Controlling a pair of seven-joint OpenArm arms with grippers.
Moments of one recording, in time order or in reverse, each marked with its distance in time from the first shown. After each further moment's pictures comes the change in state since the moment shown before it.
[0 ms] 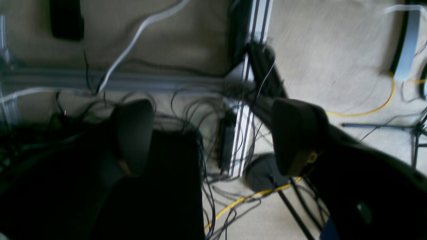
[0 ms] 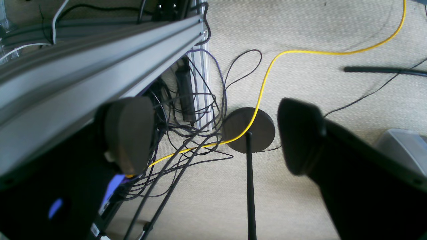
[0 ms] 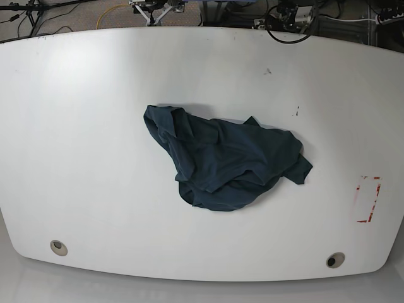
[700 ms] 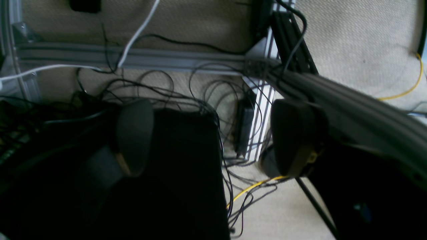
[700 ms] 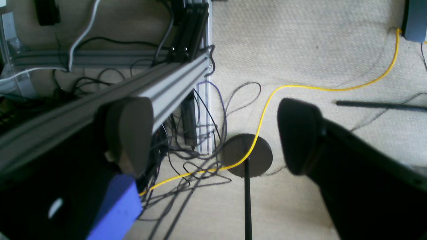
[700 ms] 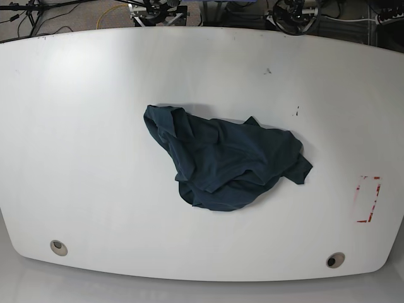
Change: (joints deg) left arm 2.6 -2.2 0.3 0.9 0.2 0.4 0.9; right arm -0.8 -0.7 -0.1 9.5 -0.4 0.0 -3.1
